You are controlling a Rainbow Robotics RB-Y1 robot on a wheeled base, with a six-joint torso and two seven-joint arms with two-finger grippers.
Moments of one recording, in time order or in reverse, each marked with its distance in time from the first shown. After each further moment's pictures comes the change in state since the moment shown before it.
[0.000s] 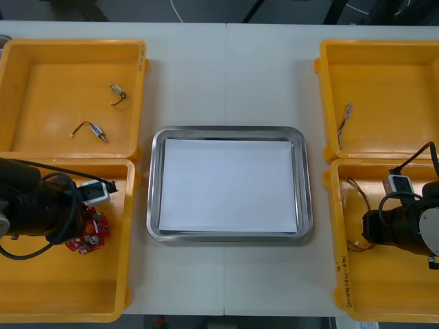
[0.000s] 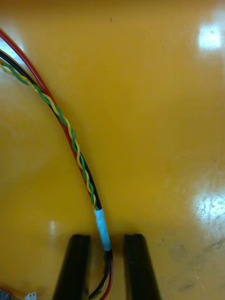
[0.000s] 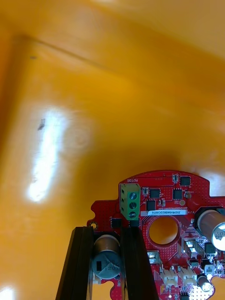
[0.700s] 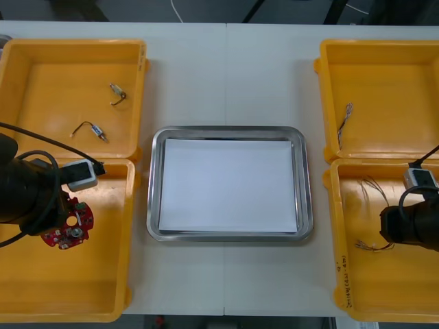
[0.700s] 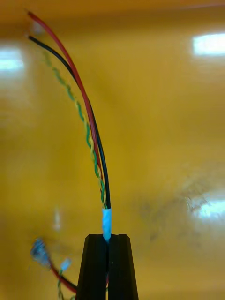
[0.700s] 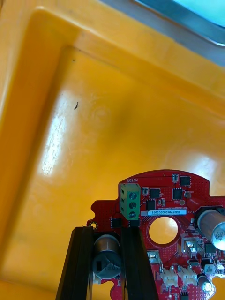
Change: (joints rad) right arm 0.000 0.000 -0.118 -0.143 -0.061 0.202 0.012; left arm 0.057 -0.104 0.339 -0.182 0.075 0.440 0.008
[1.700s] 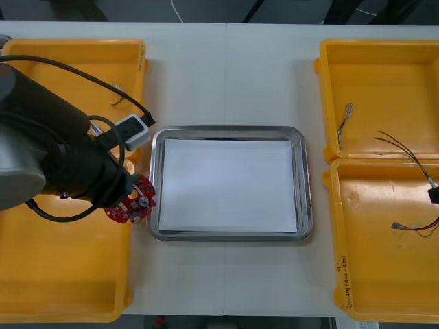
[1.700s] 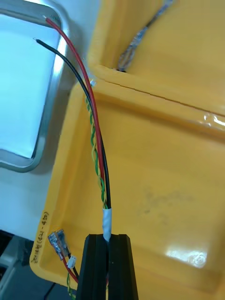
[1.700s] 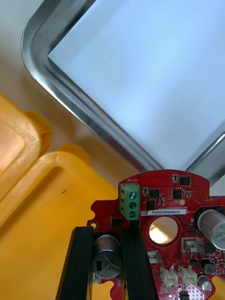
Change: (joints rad) right arm -0.128 -0.276 -0.329 -0.347 -0.637 0.255 0.040; left arm -0.374 -0.233 -0.219 -0.069 -0.100 0.237 0.615
